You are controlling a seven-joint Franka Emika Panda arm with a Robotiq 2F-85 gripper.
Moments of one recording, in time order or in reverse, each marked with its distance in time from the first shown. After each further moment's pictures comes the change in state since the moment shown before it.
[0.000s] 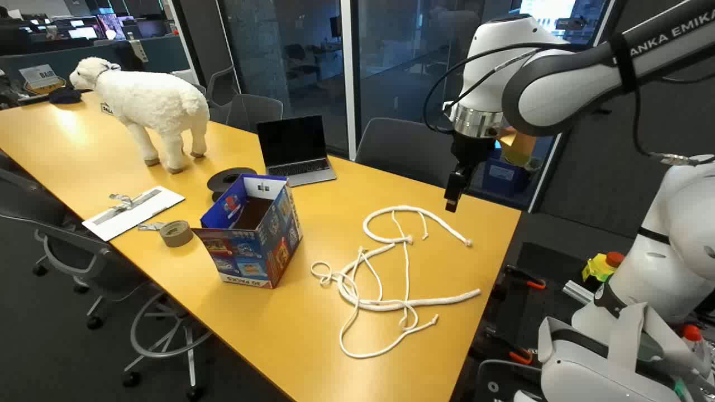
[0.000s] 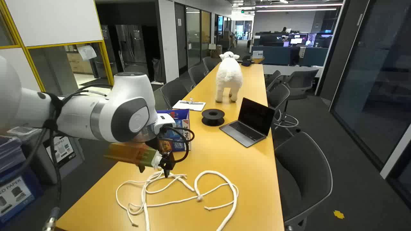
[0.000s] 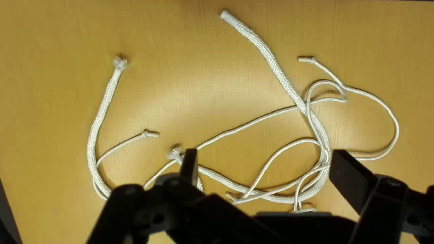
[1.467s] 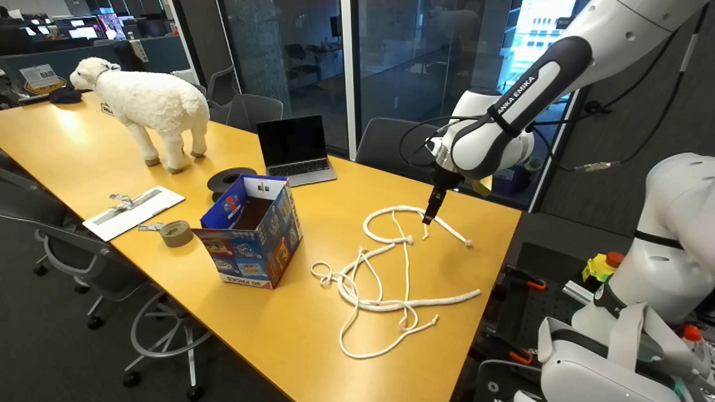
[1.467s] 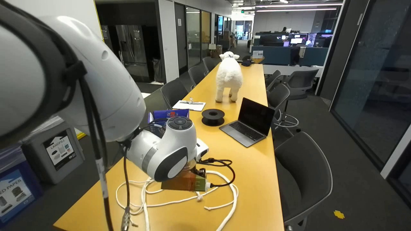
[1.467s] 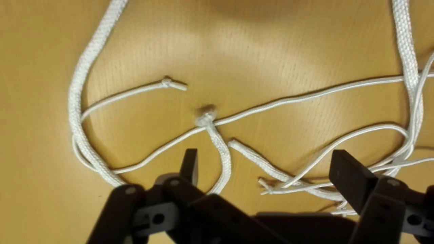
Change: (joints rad) arm 0.256 0.512 -0.460 0.031 0.226 0.630 -0.599
